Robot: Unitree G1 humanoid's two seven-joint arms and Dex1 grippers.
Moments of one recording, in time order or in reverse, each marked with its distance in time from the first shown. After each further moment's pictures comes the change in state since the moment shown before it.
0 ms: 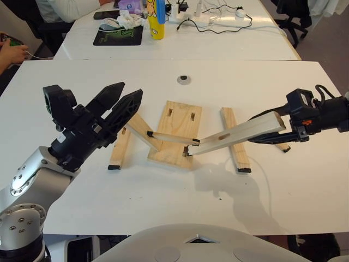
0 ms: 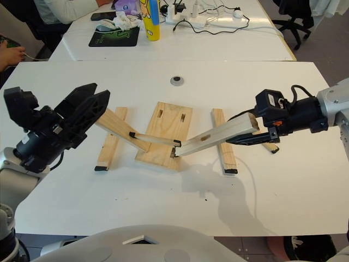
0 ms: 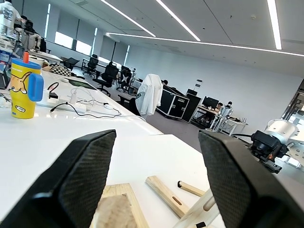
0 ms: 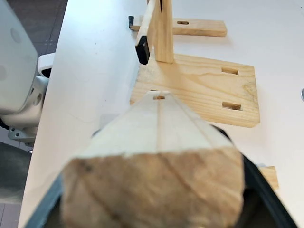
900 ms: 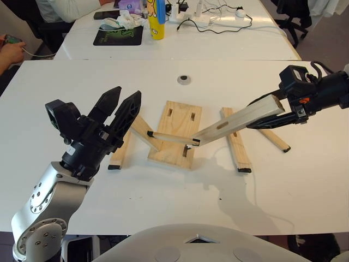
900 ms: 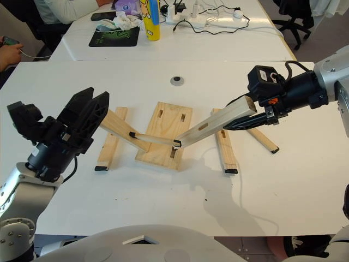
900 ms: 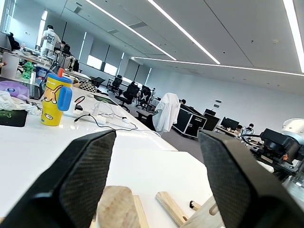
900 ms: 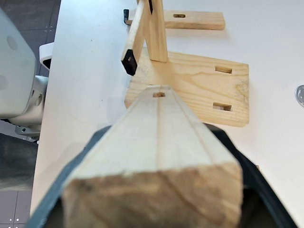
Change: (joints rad) left arm 0.100 -0.147 -0.139 -0.084 0.226 -0.136 0.071; right arm -0.299 0.022 0.152 0.025 -0.061 0.210 0.073
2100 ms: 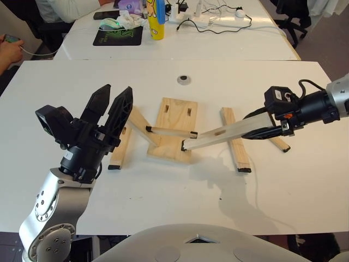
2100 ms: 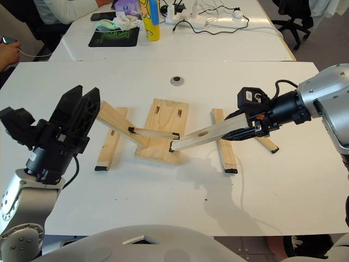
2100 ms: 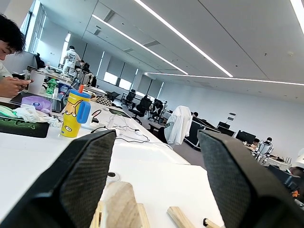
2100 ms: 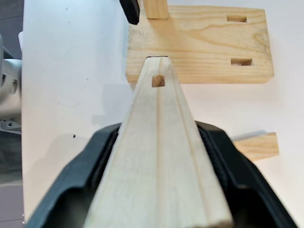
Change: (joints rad) left arm 0.044 -0.072 -0.037 -0.027 0.124 -0.064 0.025; right arm 0.079 -0.022 0.078 -0.010 -0.106 -0.009 -0.115
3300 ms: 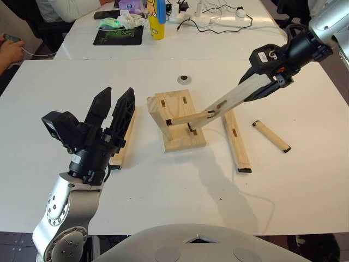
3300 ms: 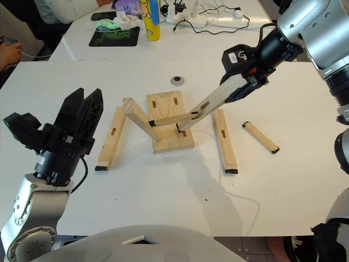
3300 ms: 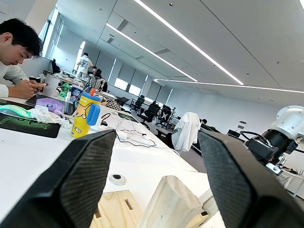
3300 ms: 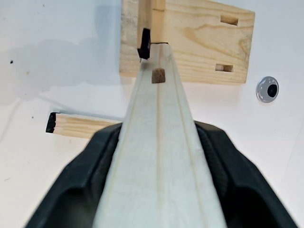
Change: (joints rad) left arm 0.027 -0.103 -0.098 -0.016 0.140 -0.028 0.027; right arm -0.727 0.144 0.665 0.635 -0.083 -0.594 0.135
